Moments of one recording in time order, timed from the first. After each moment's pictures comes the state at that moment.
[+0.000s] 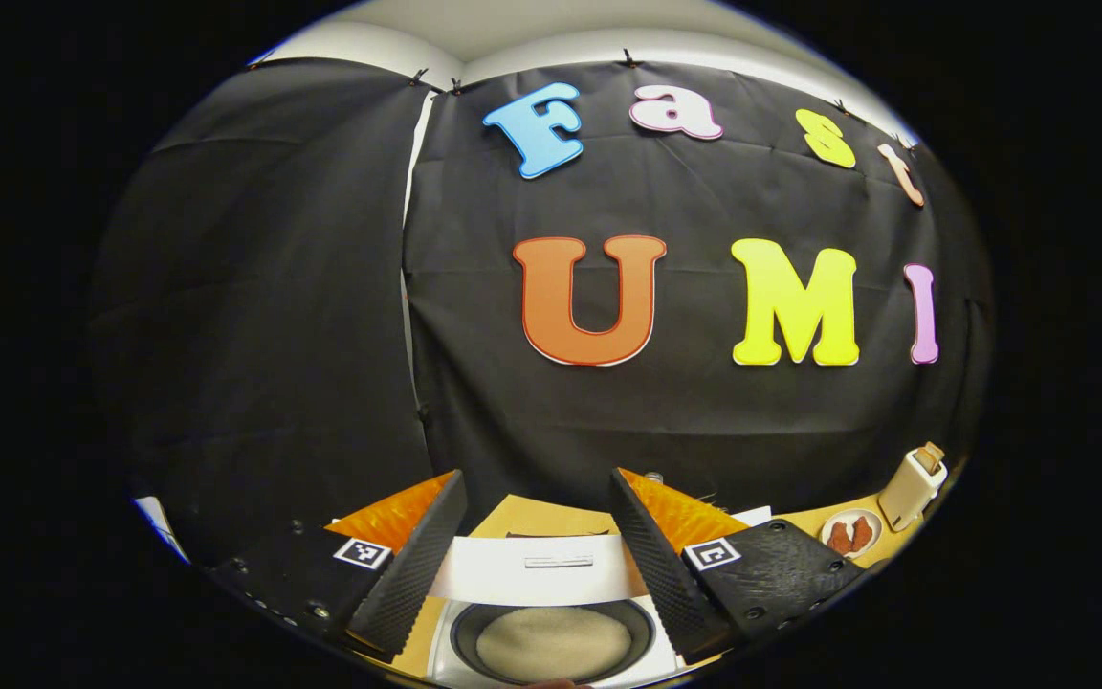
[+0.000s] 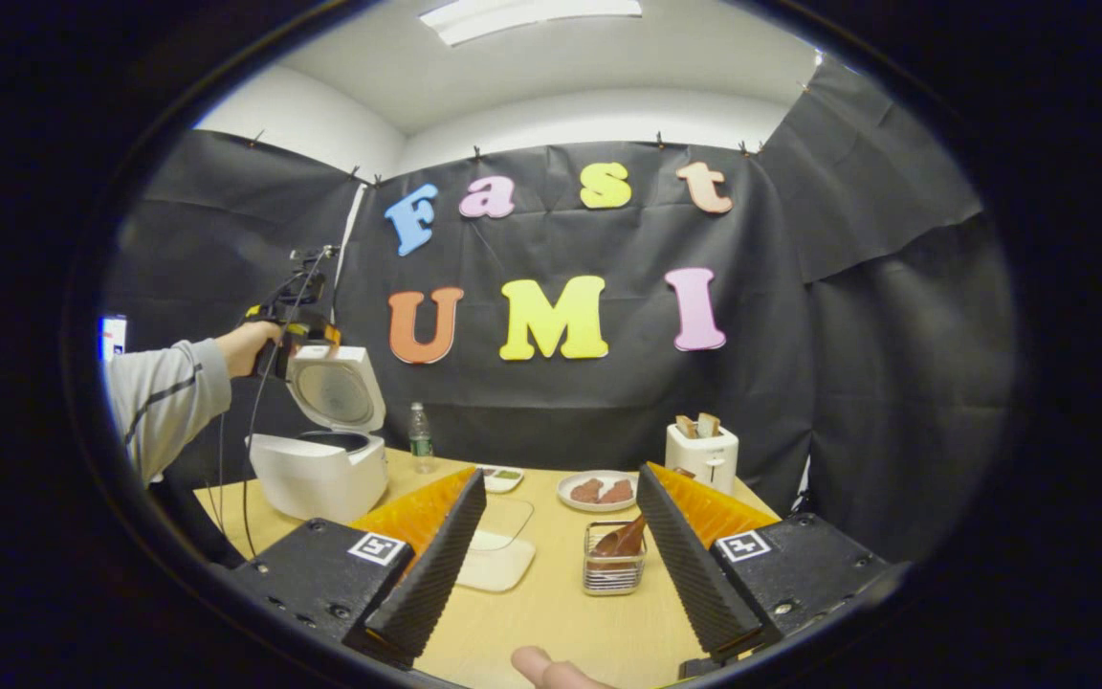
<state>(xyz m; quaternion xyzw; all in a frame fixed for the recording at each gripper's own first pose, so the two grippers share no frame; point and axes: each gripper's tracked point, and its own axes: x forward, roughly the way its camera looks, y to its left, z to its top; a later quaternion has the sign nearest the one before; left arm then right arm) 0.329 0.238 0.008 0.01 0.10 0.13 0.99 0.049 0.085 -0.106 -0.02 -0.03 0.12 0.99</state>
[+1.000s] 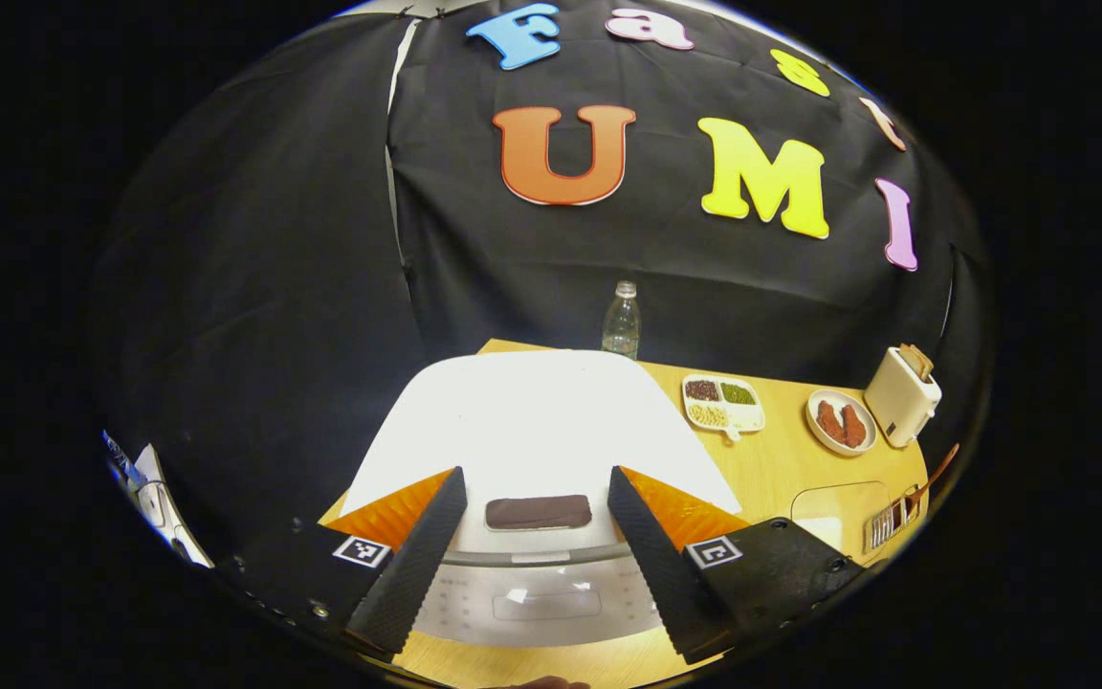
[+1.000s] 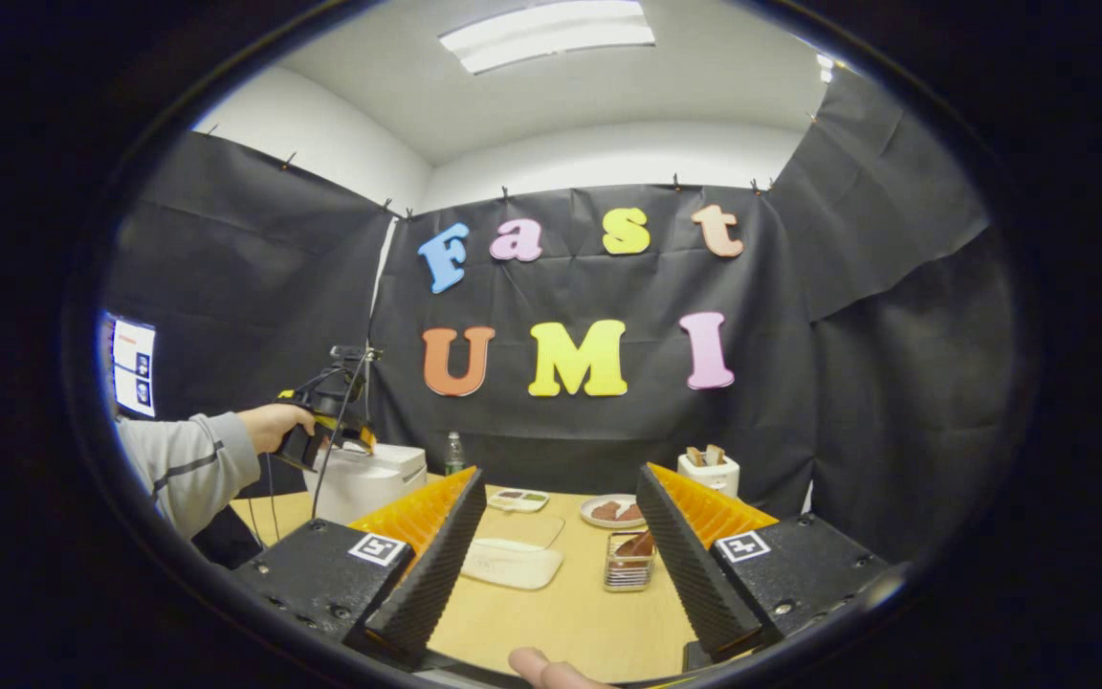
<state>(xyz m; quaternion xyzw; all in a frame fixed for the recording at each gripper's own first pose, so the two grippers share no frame) 0.221 0.197 -0.150 -0.01 0.29 0.11 0.95 -0.052 0.098 -0.069 -0.02 -0.07 0.15 0.99</state>
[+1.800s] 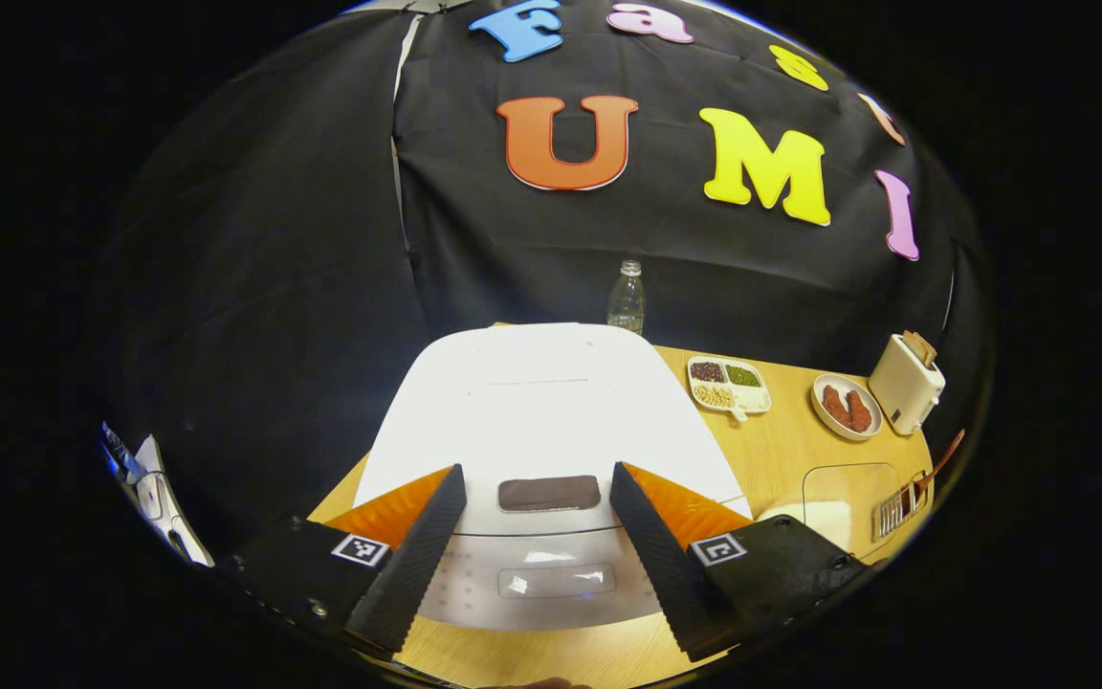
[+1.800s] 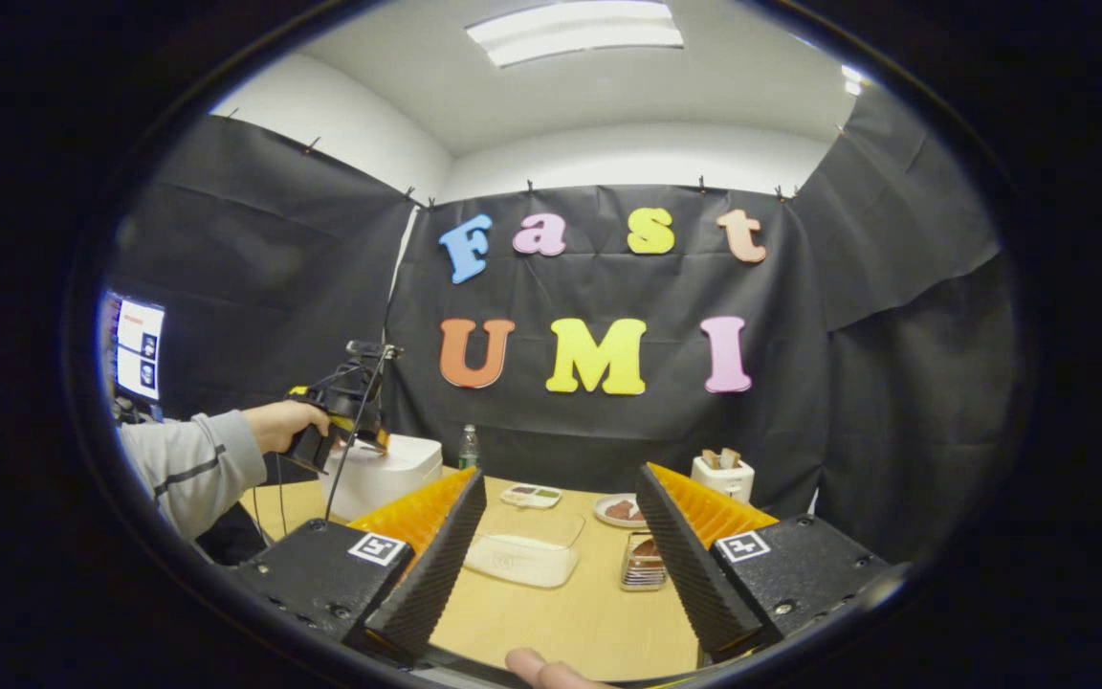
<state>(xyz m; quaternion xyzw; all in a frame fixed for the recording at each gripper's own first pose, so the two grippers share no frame) 0.210 0.200 -0.156 -0.01 0.28 0.11 0.95 -0.059 0.134 -0.069 -0.05 -0.07 0.16 0.98</state>
